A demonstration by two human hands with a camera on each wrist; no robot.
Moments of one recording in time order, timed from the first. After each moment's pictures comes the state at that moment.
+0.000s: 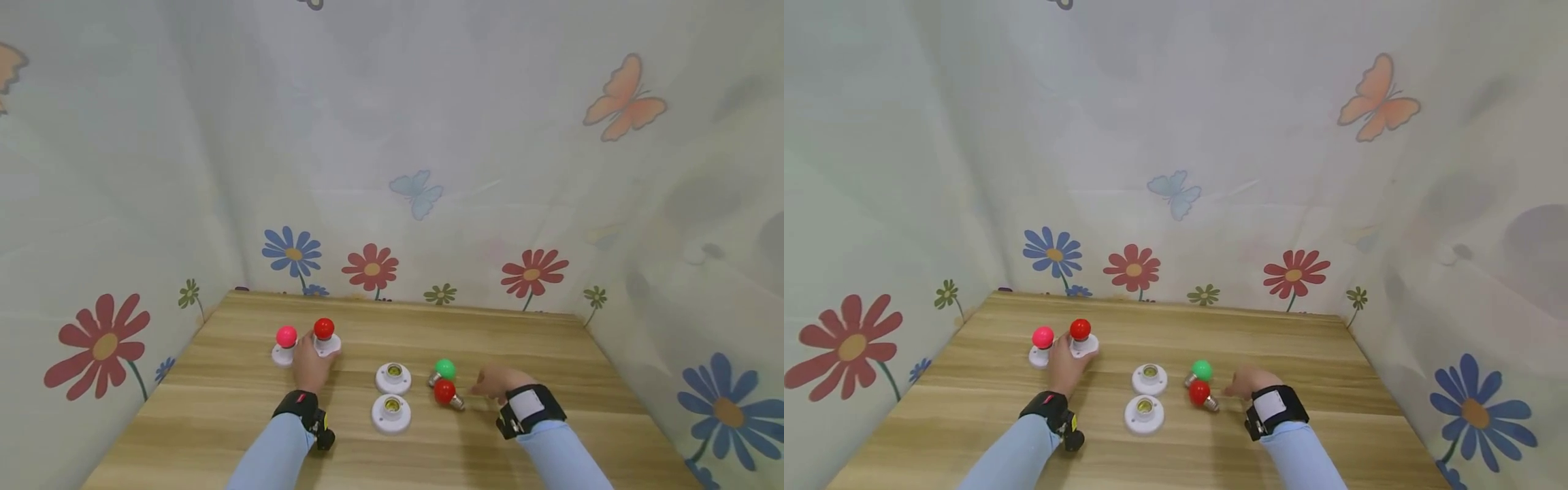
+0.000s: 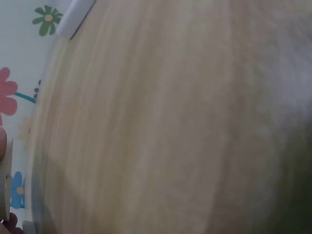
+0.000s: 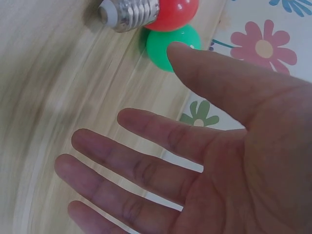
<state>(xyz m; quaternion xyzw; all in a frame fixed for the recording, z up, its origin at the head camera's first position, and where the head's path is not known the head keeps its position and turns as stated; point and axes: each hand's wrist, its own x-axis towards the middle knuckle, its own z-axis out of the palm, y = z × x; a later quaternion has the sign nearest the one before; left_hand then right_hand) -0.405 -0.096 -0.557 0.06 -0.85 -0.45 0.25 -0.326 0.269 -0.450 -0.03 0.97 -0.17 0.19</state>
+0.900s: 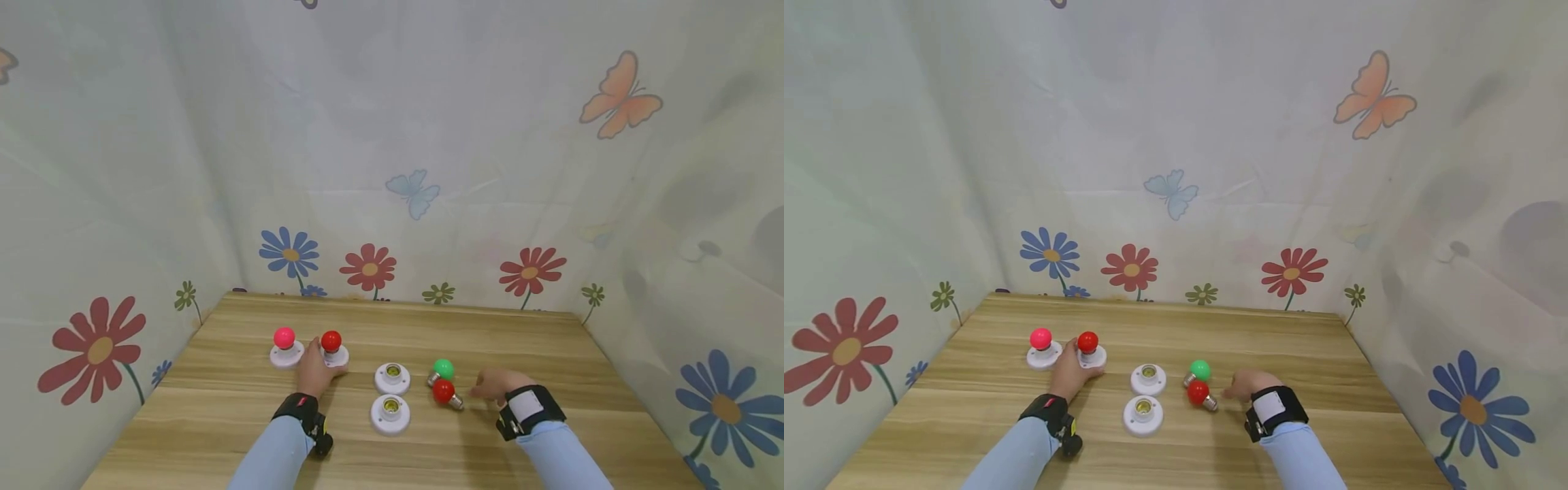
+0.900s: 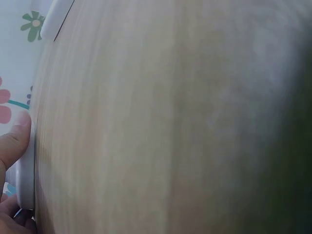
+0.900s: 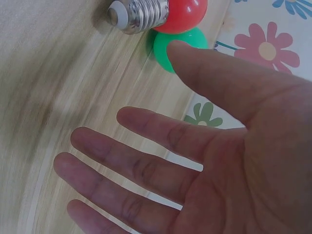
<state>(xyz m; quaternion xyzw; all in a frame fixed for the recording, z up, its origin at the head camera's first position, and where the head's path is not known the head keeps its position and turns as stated) -0.405 -0.095 -0.564 0.02 -0.89 -0.43 0.15 -0.329 0.273 -0.460 -0.04 0.97 -0.15 0.20</state>
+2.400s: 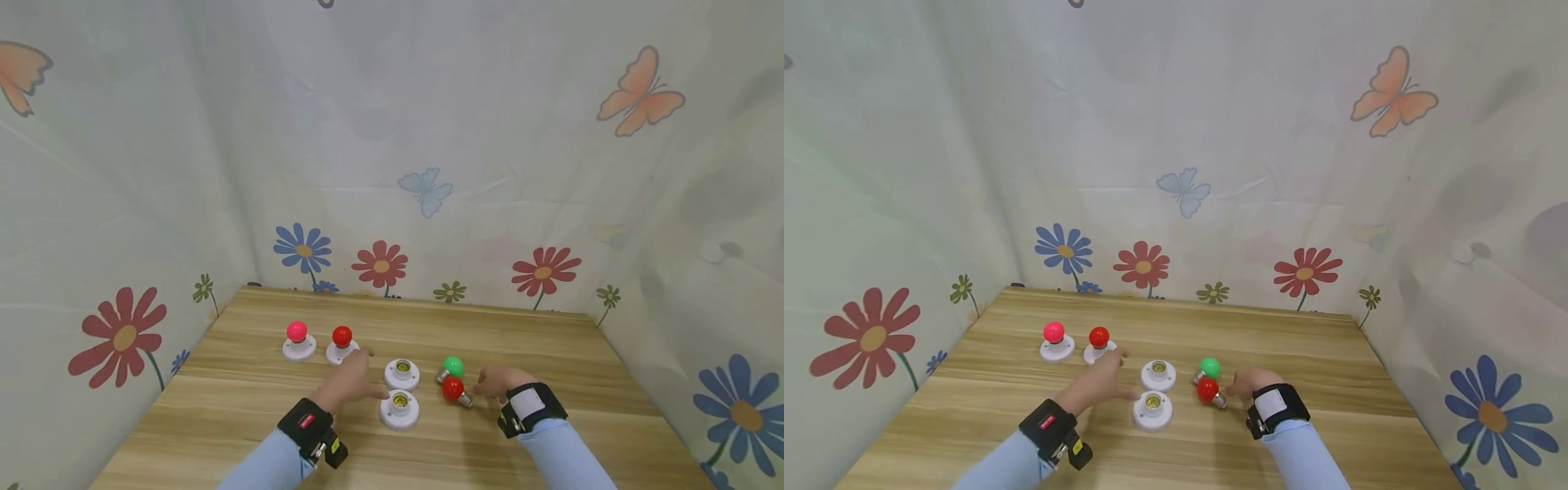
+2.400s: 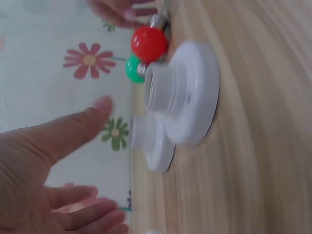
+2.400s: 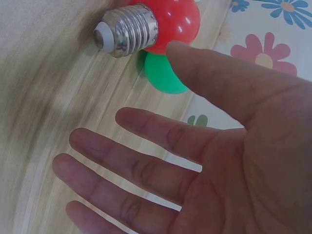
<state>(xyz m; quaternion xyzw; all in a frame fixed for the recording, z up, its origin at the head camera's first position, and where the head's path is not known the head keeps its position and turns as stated) -0.333 -0.056 -0.490 -0.14 -0.93 -0.34 -0.06 -0.340 0.264 -0.465 -0.06 0.96 -0.15 0.21</state>
